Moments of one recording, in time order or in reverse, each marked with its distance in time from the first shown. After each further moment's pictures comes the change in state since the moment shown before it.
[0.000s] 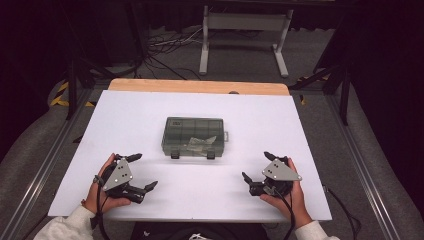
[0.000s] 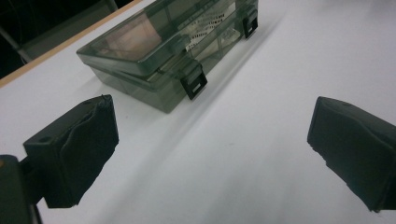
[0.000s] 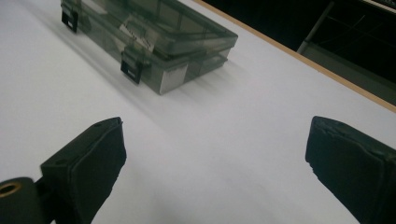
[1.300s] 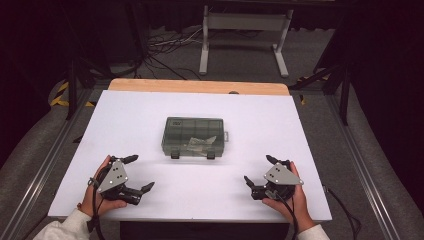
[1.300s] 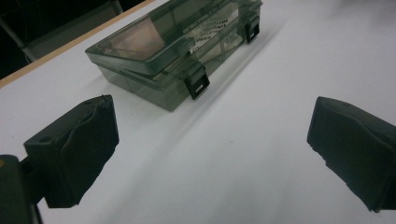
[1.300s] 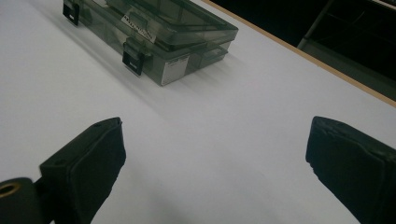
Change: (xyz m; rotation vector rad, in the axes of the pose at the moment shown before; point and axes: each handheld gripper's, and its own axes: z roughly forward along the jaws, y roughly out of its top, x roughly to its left) left arm 0.001 0.000 -0.008 -0.029 0.017 -0.025; right arm 0.002 -0.005 -0.005 0.007 -0.002 0.002
